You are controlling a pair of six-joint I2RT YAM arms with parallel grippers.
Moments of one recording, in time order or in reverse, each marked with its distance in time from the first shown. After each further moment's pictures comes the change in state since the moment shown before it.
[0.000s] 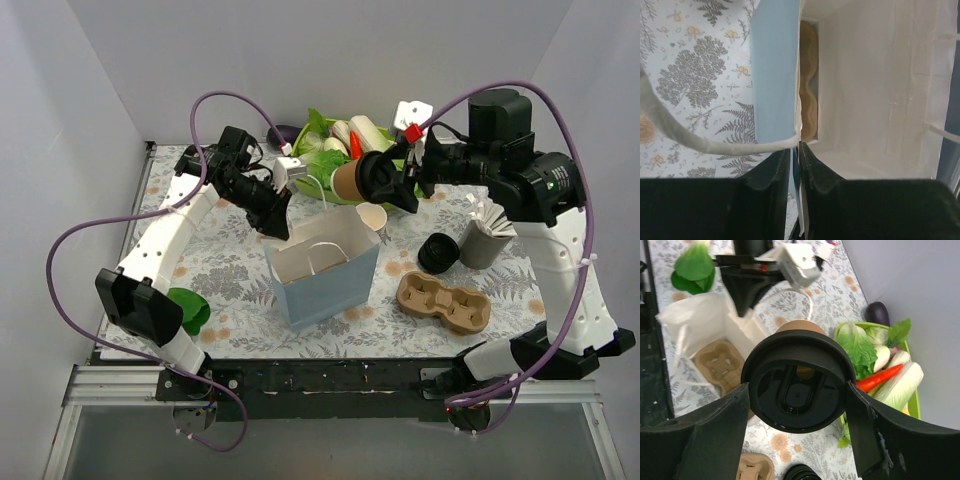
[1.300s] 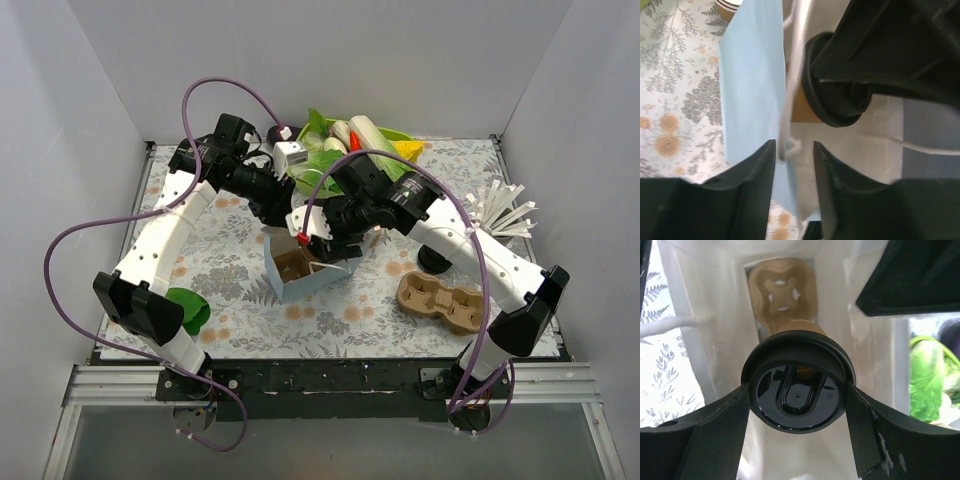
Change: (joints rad) left arm -0.008 0.036 0.135 0.031 -0.003 -0.038; right arm 0.373 0.179 -0.293 0.017 0.251 -0.411
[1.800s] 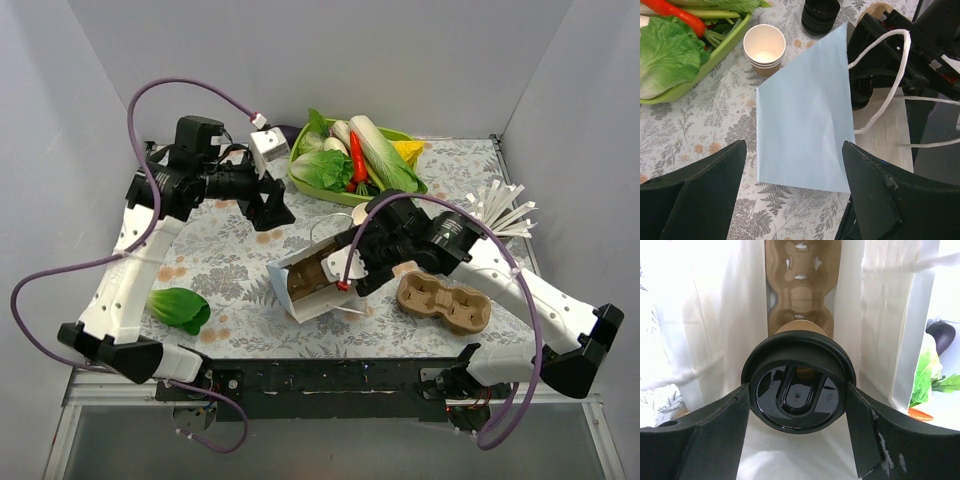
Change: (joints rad) left arm -0.011 -0.207 -0.044 0.177 -0.012 -0.066; right arm 0.020 -0.299 -0.399 0.089 0.067 -0.177
